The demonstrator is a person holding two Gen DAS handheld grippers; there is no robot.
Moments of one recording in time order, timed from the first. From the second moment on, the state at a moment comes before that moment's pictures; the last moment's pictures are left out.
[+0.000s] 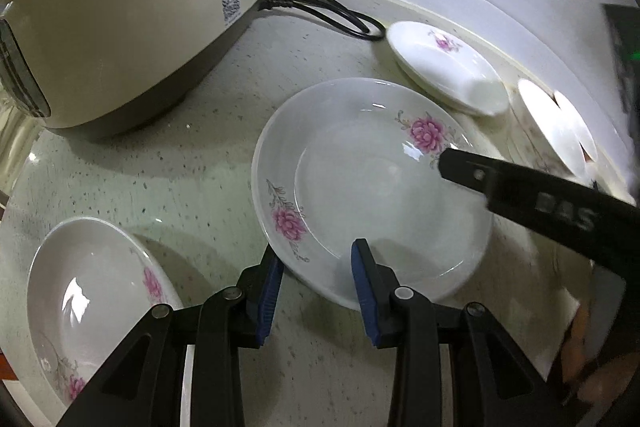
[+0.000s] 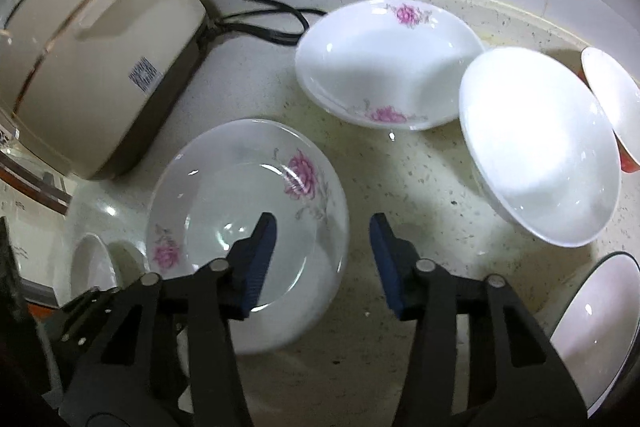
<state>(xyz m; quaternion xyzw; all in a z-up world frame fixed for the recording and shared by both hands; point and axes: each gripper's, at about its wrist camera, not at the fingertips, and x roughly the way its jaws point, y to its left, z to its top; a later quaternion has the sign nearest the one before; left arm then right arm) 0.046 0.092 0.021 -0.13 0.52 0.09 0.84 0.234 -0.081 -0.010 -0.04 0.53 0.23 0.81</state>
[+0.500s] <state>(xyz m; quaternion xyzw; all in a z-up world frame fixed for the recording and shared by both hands) 0.043 0.106 0.021 -0.17 0.52 0.08 0.83 0.184 -0.130 -0.009 -0.07 0.52 0.23 0.82</state>
